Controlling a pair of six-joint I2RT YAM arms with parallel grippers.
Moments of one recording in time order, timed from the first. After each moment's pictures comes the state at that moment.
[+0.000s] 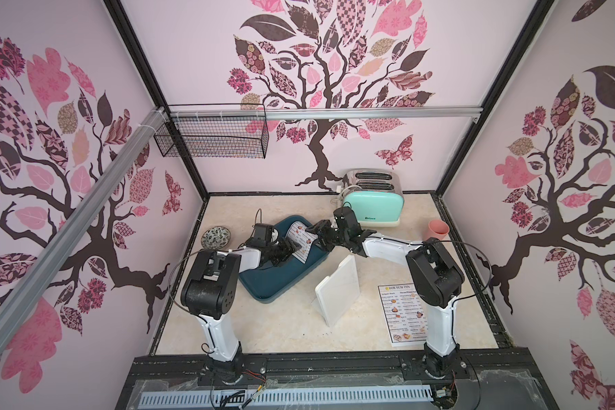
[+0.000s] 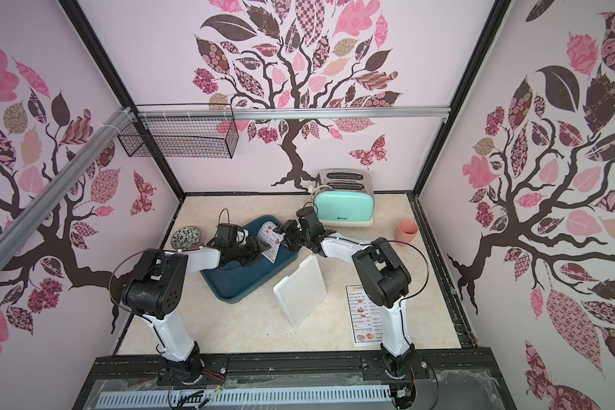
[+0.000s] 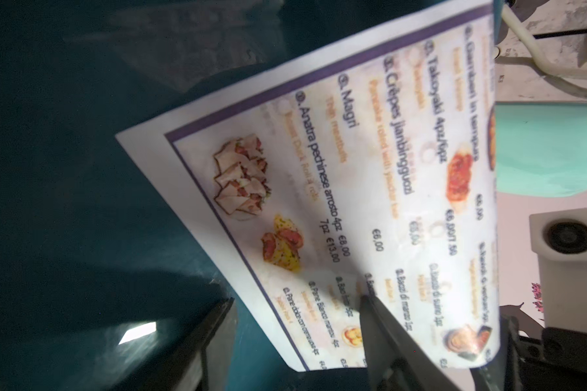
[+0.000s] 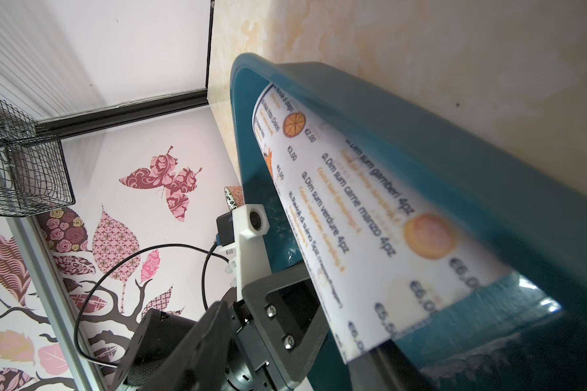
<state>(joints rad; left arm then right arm) -0.21 1.84 0.93 0.06 0.55 -0.89 0.59 2.01 1.34 0.15 -0.42 1.46</state>
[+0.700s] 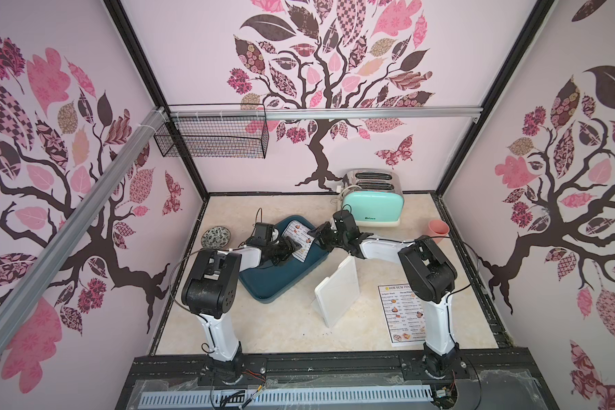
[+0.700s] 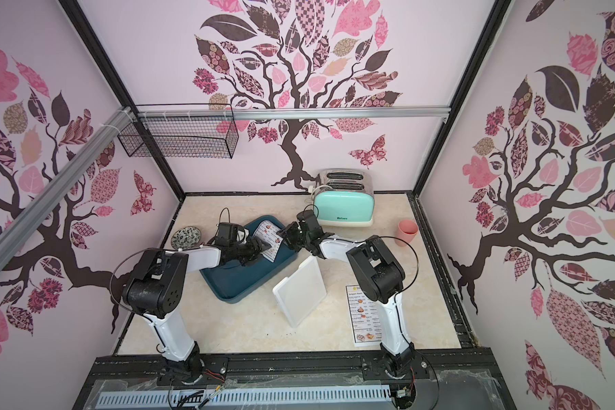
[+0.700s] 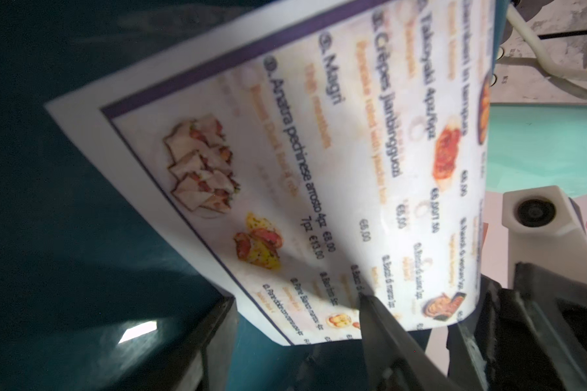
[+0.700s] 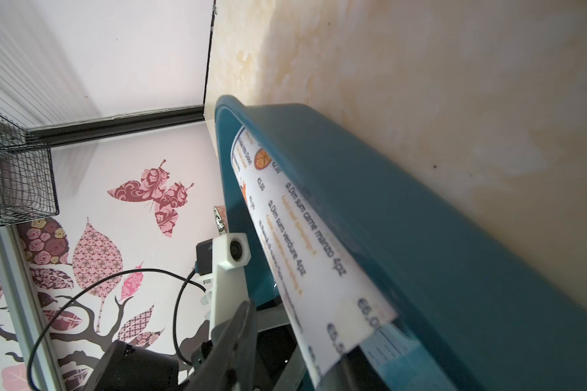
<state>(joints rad) -0.21 1.85 0.95 0.04 0.55 -0.89 0.59 2.08 1.33 0.25 -0.37 1.41</state>
